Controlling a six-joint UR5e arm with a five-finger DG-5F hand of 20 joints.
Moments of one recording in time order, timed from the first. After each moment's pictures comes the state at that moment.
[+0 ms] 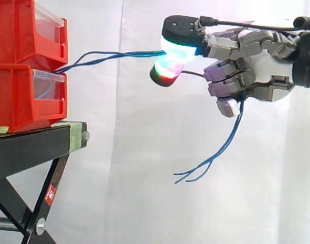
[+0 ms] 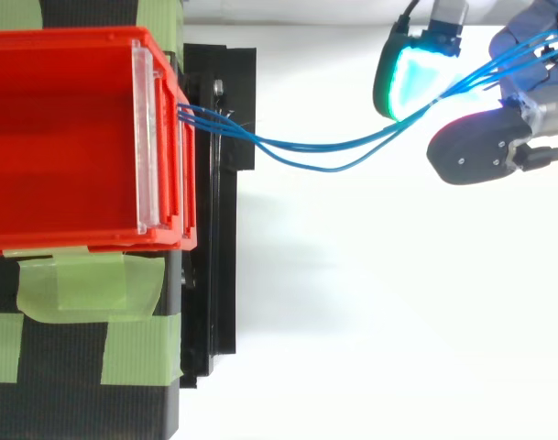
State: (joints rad) arm 0.23 -1.78 -1.96 -2.31 -0.91 -0.59
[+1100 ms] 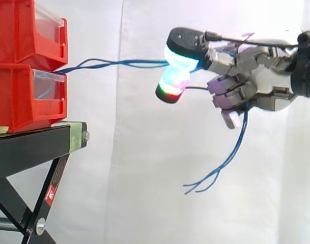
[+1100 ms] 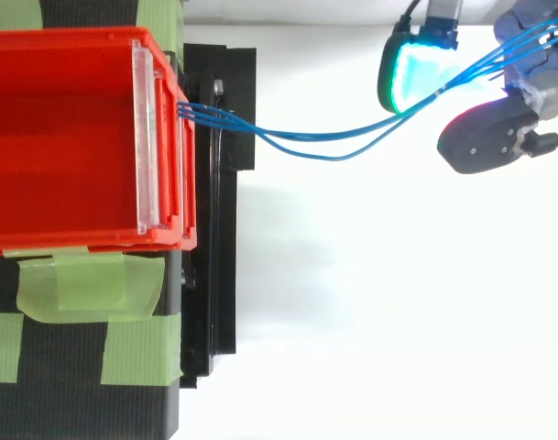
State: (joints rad) arm 0.24 -1.80 -1.95 -2.30 -0.79 -0.64
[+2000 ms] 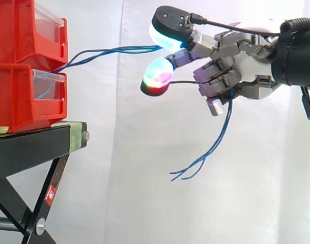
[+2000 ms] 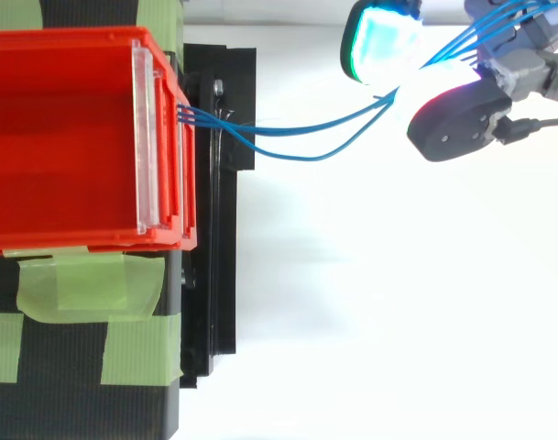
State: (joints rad) arm 0.23 -1.83 -1.87 -2.32 -0.78 -0.66
